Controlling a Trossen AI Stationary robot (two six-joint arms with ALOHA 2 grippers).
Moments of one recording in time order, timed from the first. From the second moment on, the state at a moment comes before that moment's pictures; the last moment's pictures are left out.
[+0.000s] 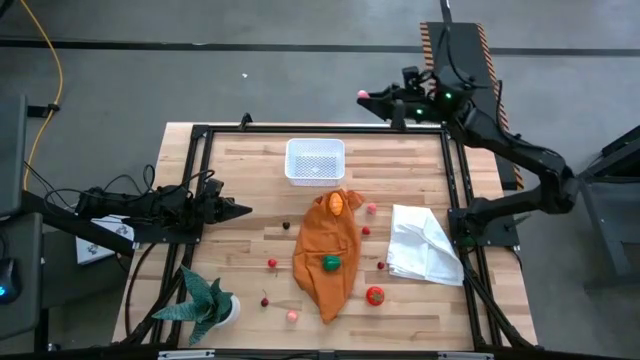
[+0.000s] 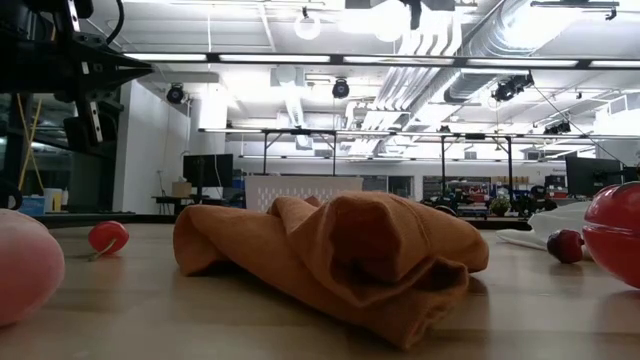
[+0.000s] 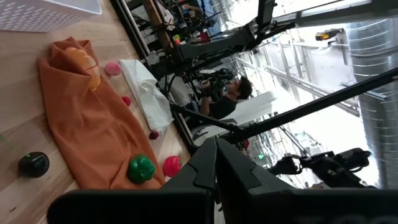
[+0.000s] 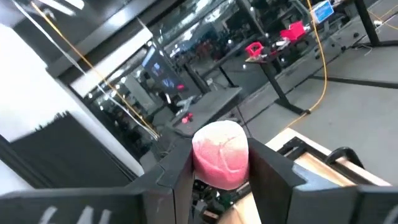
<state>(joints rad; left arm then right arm) 0.01 0.02 0.01 0.03 -0.10 -1.15 -0.57 1.25 1.30 0.01 -0.43 0.59</state>
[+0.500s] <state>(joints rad) 0.01 0.02 0.01 0.03 -0.10 -1.15 -0.50 1.58 1.87 -0.72 -0.22 0.22</state>
